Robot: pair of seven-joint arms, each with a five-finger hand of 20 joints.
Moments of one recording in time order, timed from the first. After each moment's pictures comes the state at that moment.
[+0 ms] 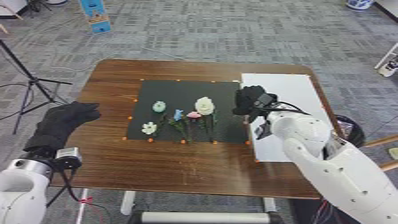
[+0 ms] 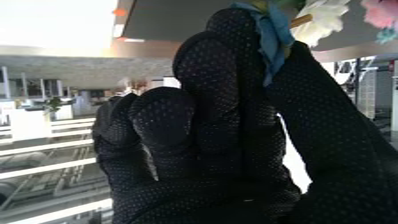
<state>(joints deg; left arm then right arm) 126.2 -47.7 -105.9 -116.8 50.6 8.3 4.4 -72.2 -51.4 55.7 -99.6 -134.9 -12.3 7.0</state>
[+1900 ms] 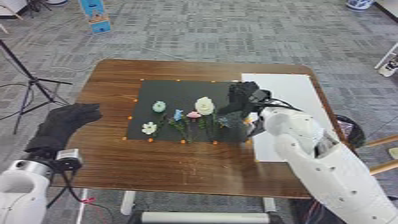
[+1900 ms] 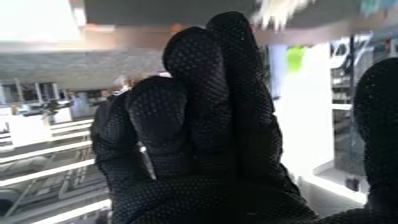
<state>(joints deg) 126.6 -47.8 -106.3 -116.4 50.5 7.3 4.8 -74.1 -57.0 61.4 -101.6 -134.8 -15.6 5.8</state>
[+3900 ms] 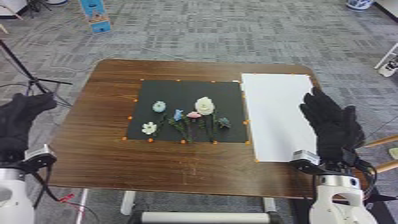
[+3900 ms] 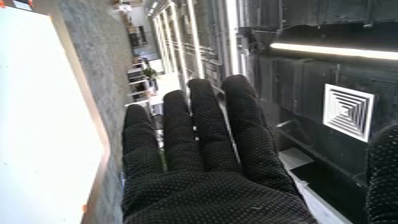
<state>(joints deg) 131.1 -50.8 -111.2 -118.5 49.6 21.6 15.6 -116.6 -88.7 102.2 -115.3 -71.9 -6.7 -17.7</state>
